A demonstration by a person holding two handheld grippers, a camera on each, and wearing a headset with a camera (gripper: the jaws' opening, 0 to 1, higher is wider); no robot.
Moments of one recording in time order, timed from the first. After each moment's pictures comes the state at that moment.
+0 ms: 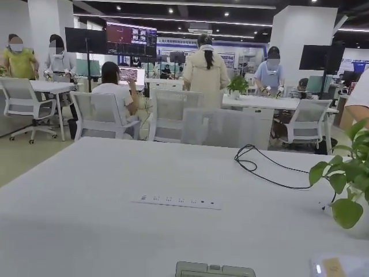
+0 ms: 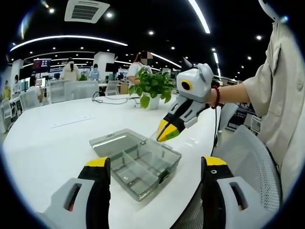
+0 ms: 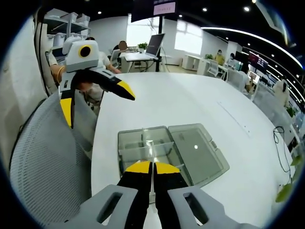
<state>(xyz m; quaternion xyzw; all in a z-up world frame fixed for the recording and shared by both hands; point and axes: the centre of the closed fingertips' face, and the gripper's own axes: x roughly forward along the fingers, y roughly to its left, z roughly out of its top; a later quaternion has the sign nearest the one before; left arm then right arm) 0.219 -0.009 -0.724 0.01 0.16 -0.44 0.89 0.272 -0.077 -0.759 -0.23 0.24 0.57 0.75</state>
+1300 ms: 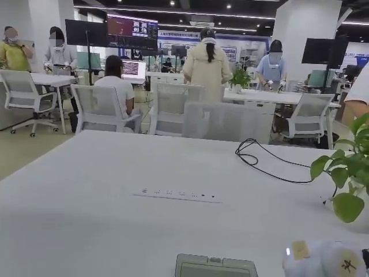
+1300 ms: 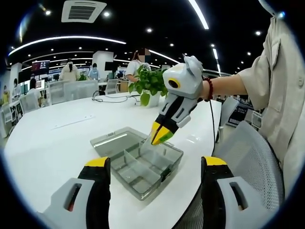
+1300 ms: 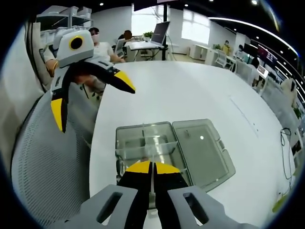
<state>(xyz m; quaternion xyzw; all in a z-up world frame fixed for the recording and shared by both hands) 0.221 -0.009 -0.727 0.03 0.17 -0.43 0.89 0.277 -0.058 -0.774 -0.27 0.29 0.59 0.70</state>
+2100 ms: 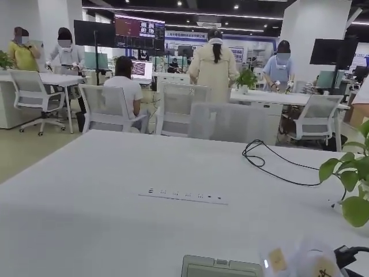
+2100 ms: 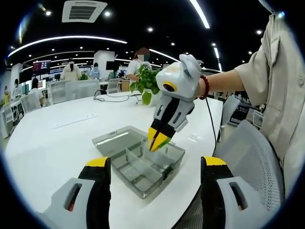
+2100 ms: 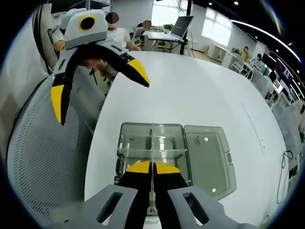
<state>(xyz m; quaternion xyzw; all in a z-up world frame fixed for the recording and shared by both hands) 0.221 -0.005 -0.729 0.03 0.17 -0.43 0.89 0.271 -0.046 -0.786 -0.33 0.28 0.62 0.65</state>
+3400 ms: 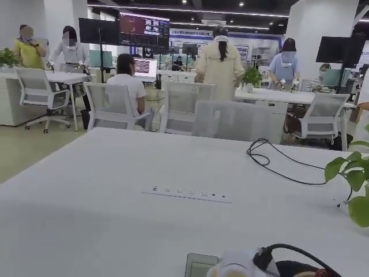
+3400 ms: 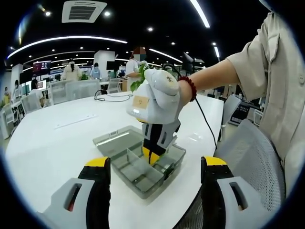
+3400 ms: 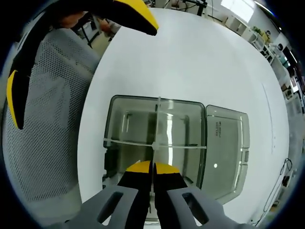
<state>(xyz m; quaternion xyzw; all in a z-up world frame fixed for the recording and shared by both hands) 0.224 -0.004 -0.730 0.03 0.17 -0.42 0.89 0.273 -0.046 -0.840 -0.46 0.40 0.58 0.54</state>
